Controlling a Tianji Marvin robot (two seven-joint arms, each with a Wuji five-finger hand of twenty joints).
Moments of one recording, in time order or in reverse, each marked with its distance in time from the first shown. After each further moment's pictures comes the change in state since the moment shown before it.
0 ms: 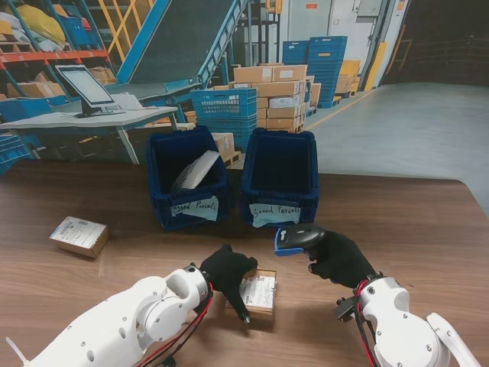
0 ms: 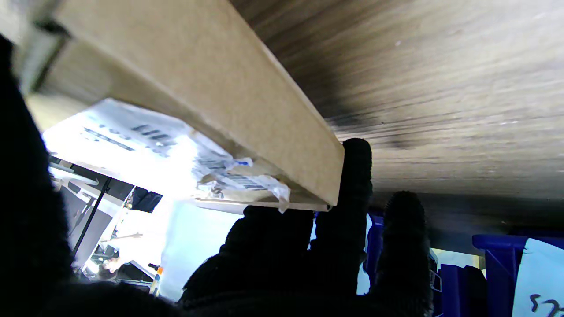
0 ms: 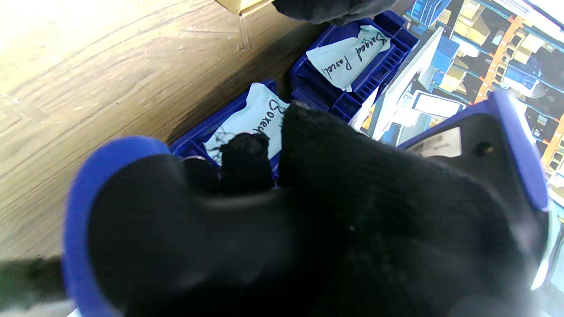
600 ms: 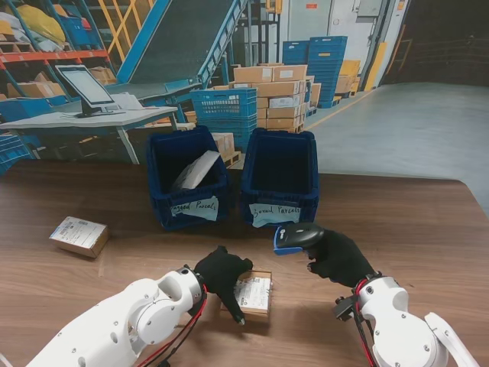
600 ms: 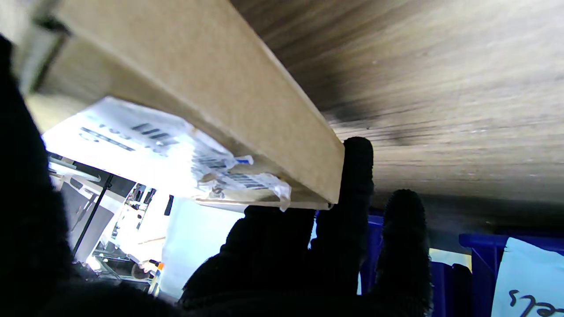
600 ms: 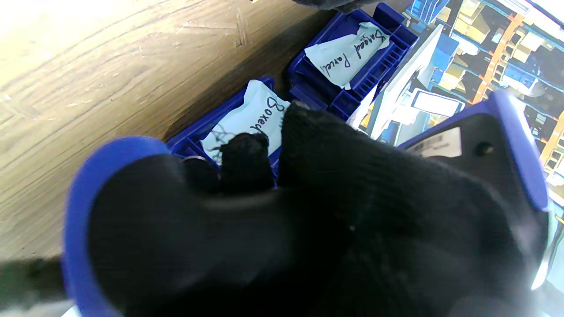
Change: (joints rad) left arm 0.051 0.014 -0.062 -0.030 0.013 -0.036 -0.014; right arm 0.005 -0.001 -0.009 0.001 -0.005 0.001 -0.014; left_hand 0.000 0.000 0.000 0.000 0.006 0.008 0.000 -0.012 0.074 0.000 -0.161 0.095 0.023 0.007 0.000 -0.005 0.017 0.000 0.000 0.000; right_hand 0.000 0.000 0.000 0.000 0.000 0.000 0.000 0.000 0.000 0.000 0.000 0.000 0.000 0.000 0.000 0.000 0.000 0.000 0.000 0.000
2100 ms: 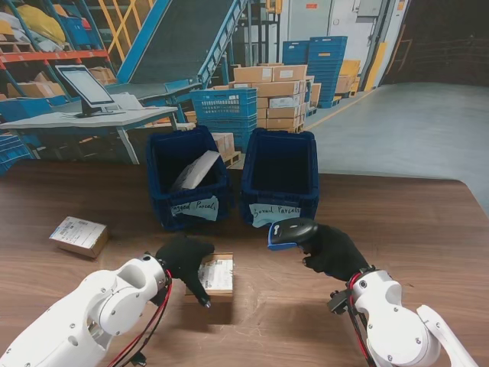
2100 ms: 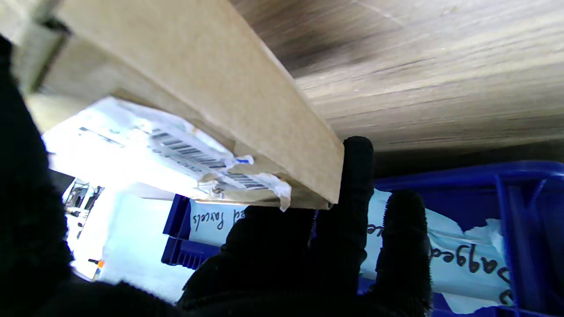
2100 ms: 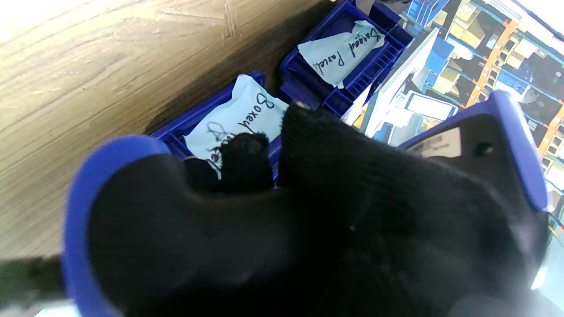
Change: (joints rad) left arm 0.178 0.037 -0.323 -0.176 0.097 0.016 -0.173; right arm 0.047 0.002 -0.036 0.017 -0.023 0.001 -0.009; left_hand 0.000 0.000 0.000 0.000 0.000 0.000 0.000 0.000 0.000 0.000 0.000 -0.001 0.003 0.000 0.000 -0.008 0.000 0.000 -0.010 0.000; right_hand 0.000 0.000 -0.001 0.000 0.000 0.000 0.000 0.000 0.000 0.000 0.000 0.000 0.000 0.000 0.000 0.000 0.000 0.000 0.000 0.000
